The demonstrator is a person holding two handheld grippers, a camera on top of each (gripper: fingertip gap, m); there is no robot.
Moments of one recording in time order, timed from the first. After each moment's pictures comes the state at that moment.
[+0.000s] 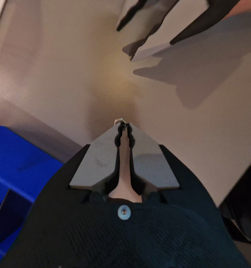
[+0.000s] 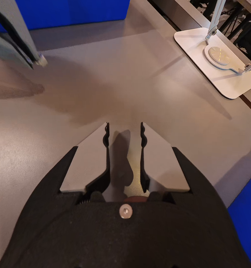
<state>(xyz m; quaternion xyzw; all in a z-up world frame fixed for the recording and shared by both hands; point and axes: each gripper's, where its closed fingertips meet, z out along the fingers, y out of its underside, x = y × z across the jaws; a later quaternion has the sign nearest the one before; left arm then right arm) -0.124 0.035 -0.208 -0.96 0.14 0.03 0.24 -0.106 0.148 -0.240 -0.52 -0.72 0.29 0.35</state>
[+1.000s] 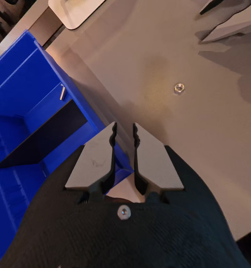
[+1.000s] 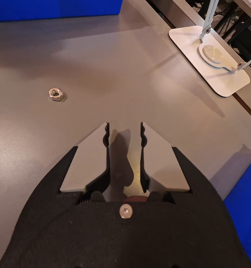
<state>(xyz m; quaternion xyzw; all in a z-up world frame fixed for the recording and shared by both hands) -0.201 -0.032 -0.188 -0.93 -0.02 0.14 0.34 -0.106 0.157 -0.243 -0.52 -0.72 0.27 0.36</state>
